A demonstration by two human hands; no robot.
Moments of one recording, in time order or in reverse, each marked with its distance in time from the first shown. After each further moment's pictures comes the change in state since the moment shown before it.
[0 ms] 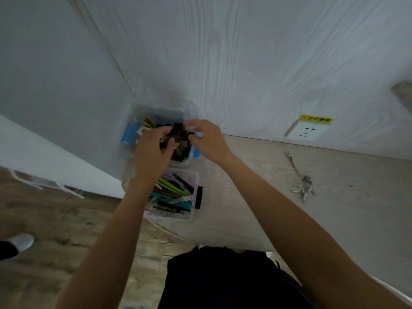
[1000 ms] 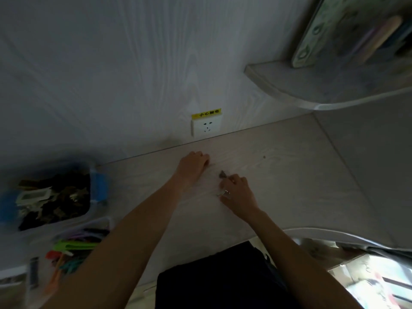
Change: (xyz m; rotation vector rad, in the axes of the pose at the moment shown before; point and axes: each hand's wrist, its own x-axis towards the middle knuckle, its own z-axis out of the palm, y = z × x) left_hand -0.006 0.182 0.249 0.222 -0.796 0.651; right_hand -0.190 0.186 -0.119 -0.476 0.114 0.606
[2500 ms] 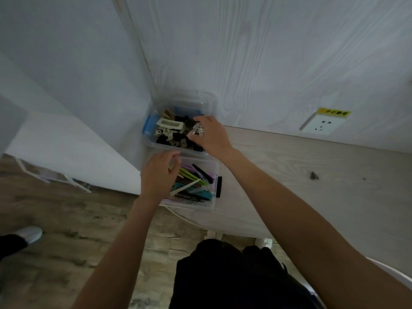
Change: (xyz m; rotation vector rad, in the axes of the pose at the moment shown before) left_hand -0.331 -0.130 -0.058 -0.250 0.616 -0.647; right_hand 0.014 -0.320 0.047 0.235 -0.063 -0.585
